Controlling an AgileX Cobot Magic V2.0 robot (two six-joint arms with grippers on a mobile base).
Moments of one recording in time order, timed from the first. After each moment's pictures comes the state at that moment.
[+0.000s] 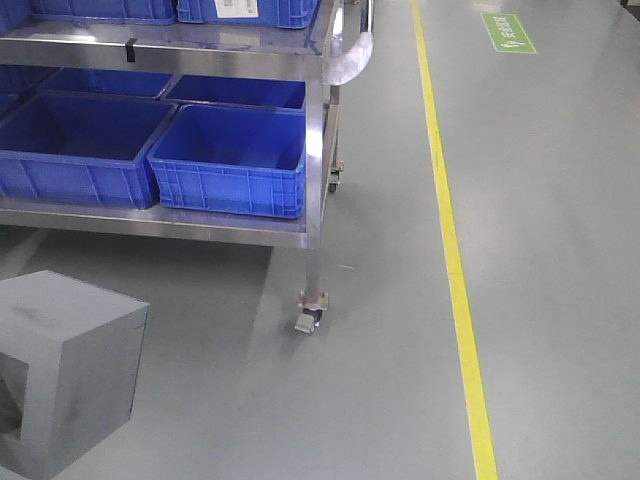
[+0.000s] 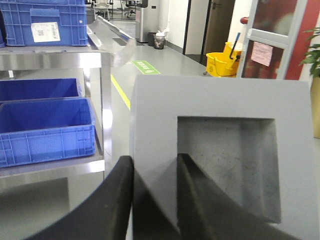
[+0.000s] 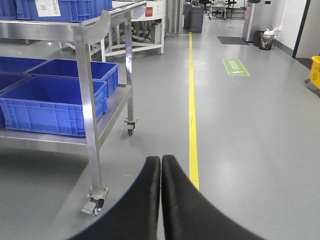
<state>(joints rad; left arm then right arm) -0.51 0.21 -0.31 0.25 0.32 -0.34 -0.01 -0.02 0.03 -0.04 0.20 -0.01</state>
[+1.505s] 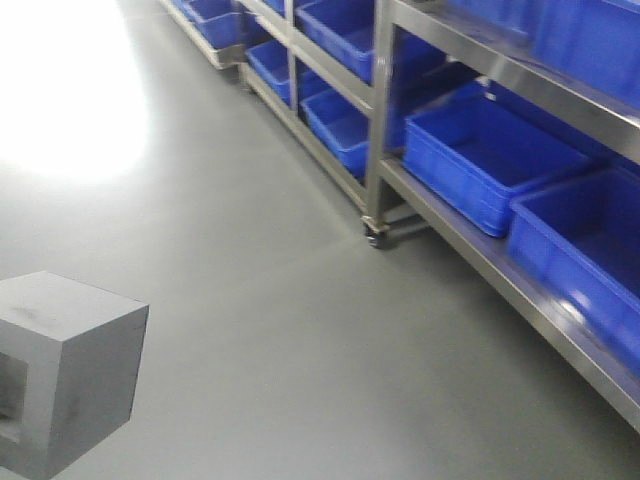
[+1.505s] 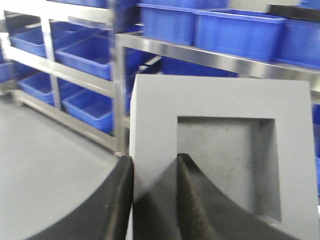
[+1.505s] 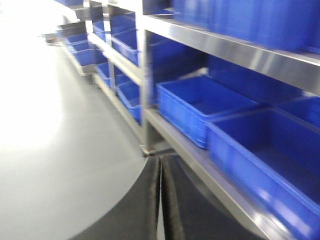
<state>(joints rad) -0.51 0.21 -0.31 0.25 0.32 -0.34 -0.01 -0.02 0.03 -0.04 0.20 -0.01</state>
